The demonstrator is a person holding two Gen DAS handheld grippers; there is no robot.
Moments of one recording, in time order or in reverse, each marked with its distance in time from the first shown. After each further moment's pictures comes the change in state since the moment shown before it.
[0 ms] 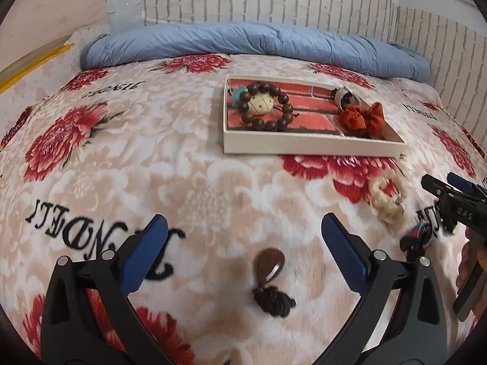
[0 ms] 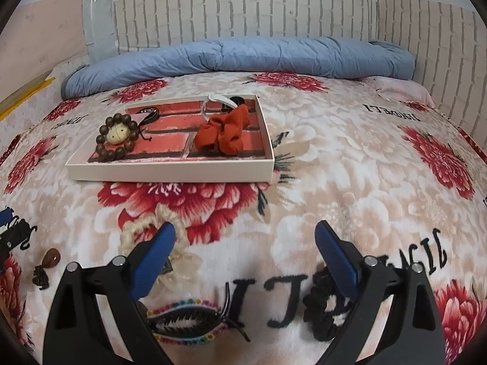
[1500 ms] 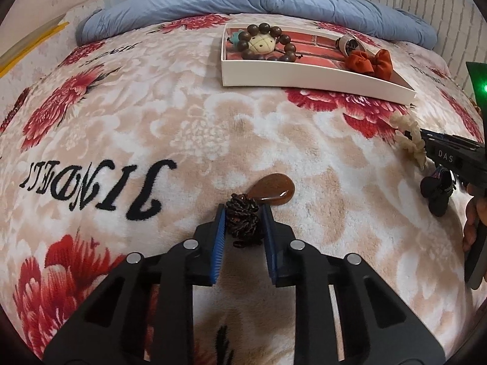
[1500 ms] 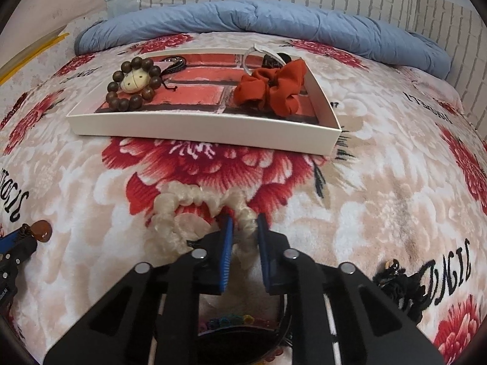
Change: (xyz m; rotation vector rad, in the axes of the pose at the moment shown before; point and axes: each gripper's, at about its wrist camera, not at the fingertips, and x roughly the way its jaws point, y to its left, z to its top) left arm 0.020 -0.003 -0.041 0.027 0.163 0.040; right arm 0.048 0.041 -0.002 -0.117 0.167 0.051
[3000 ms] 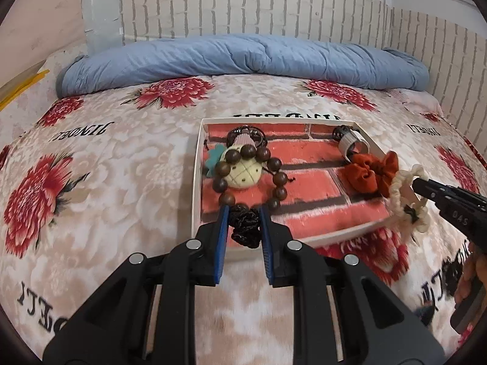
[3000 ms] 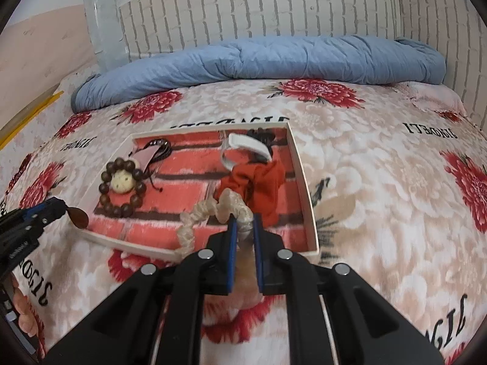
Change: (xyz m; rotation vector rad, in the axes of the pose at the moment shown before) left arm 0.028 -0.015 0.160 0.024 -0.211 -0.068; right arm -0.001 -0.040 0.096 0.124 -0.160 0.066
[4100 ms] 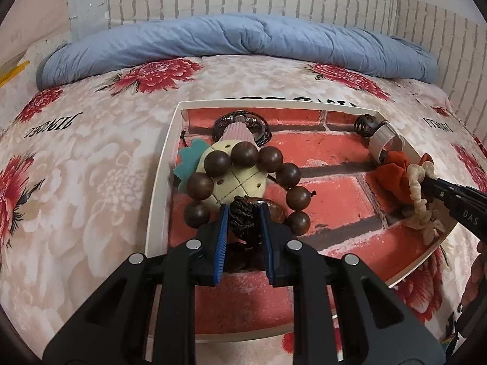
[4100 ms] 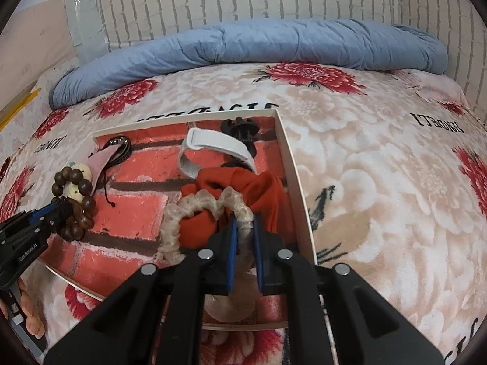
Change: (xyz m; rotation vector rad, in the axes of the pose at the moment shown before) left arm 0.096 -0.002 0.011 0.007 0.056 -0.020; right arm 0.076 -0.016 0.012 0.010 0.070 -0.054
